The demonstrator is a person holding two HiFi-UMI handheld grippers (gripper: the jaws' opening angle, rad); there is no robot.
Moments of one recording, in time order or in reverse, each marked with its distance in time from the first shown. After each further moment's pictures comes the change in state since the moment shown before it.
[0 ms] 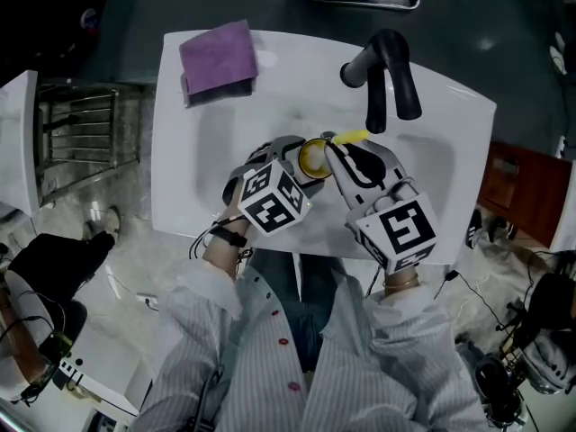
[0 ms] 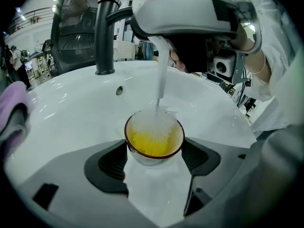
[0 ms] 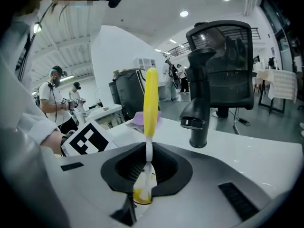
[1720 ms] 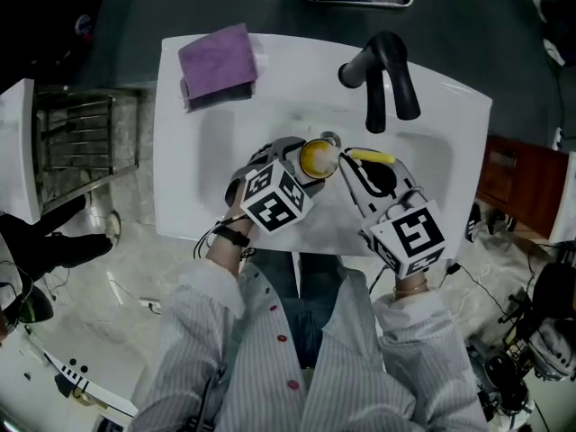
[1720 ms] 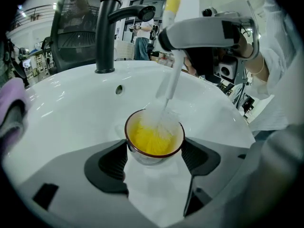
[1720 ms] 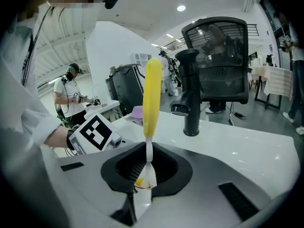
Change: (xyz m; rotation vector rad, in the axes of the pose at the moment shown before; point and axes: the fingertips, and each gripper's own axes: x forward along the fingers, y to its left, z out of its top) left arm -0.002 -0.002 -0.003 -0.007 -0.006 -0.024; right arm -0.022 -0.002 -0.023 0.032 0.068 -0.023
